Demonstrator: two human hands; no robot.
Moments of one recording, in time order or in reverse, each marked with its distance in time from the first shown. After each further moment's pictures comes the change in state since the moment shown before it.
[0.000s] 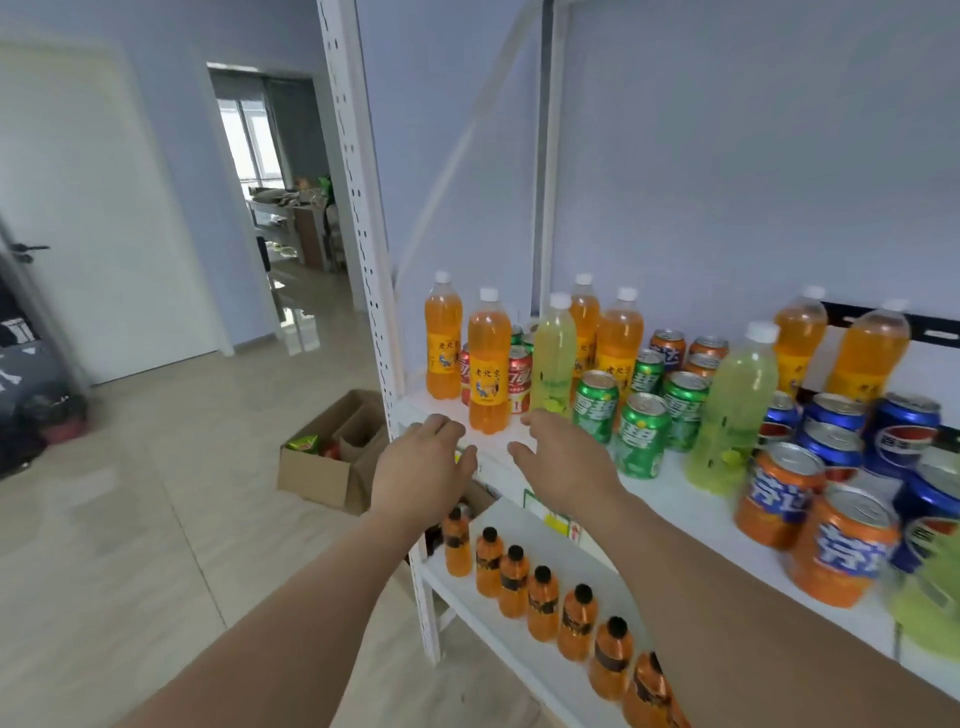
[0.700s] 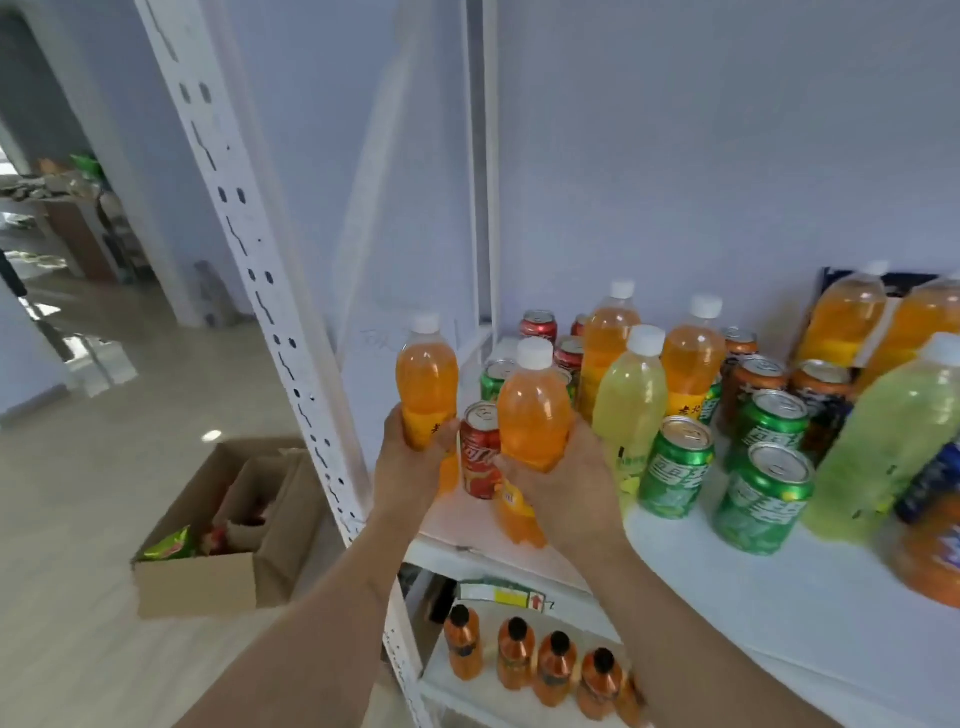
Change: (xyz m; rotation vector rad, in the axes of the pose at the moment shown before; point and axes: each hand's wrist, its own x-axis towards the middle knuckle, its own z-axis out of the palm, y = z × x) left_hand 0.228 -0.126 0.145 -1.078 -0.195 -0.341; right_hand 0.192 -0.025 0.105 0.452 0.530 0.512
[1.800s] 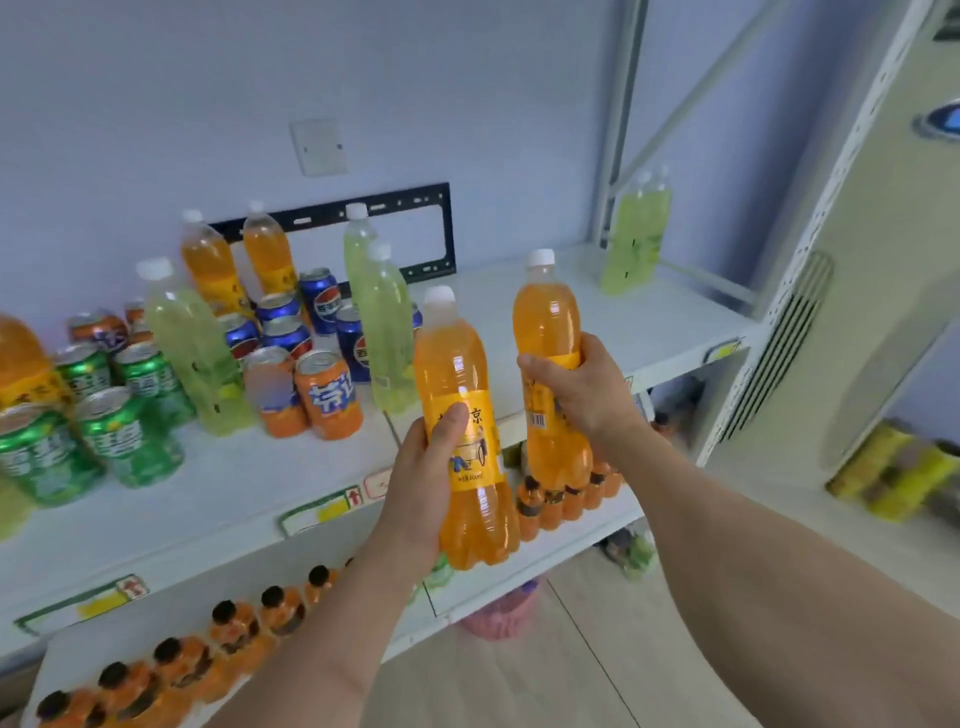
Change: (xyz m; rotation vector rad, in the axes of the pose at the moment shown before) left_hand -0.472 0.195 0.299 -0.512 -1.083 -0.250; right_hand -0.235 0.179 -0.543 0.101 0.579 0.404
